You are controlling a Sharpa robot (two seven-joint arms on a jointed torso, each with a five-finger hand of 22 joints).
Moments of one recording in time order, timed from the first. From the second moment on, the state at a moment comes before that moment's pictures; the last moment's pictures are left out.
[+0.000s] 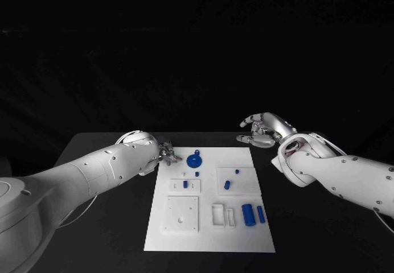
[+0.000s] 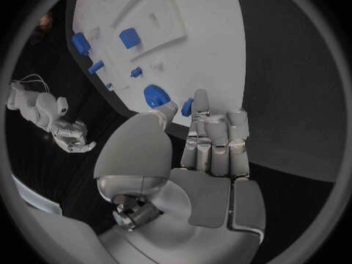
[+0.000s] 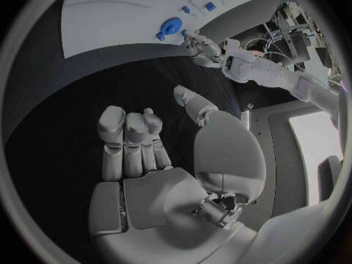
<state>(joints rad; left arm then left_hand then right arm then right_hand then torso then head) 1.32 -0.32 -0.13 0.72 -1.17 0.03 -0.26 1.13 -0.11 0.39 0.23 0.06 1.01 0.10 0.19 0.70 1.28 -0.01 0.43 0.39 1.22 -0.12 1.33 0.67 0.08 0.92 -0.13 1.03 1.31 1.26 -0.82 0.00 1.40 -1.24 -0.59 -0.09 1.03 -0.28 0.57 -0.12 0.26 0.84 0.15 0.28 0.43 1.07 0.02 1.12 1.17 1.28 -0.08 1.21 1.02 0.12 1.26 -0.11 1.08 1.31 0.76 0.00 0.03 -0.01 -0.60</state>
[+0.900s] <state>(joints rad) 1.32 -0.31 -0.13 0.68 -1.13 0.03 -0.26 1.07 -0.11 0.33 0.29 0.06 1.02 0.10 0.19 0.69 1.27 -0.01 0.43 0.38 1.22 -0.11 1.33 0.67 0.08 0.92 -0.13 1.03 1.31 1.26 -0.81 0.00 1.40 -1.24 -0.59 -0.09 1.03 -0.28 0.57 -0.12 0.26 0.84 0.15 0.28 0.43 1.07 0.02 1.12 1.17 1.28 -0.08 1.21 1.02 0.12 1.25 -0.11 1.08 1.31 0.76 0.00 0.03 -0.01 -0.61</state>
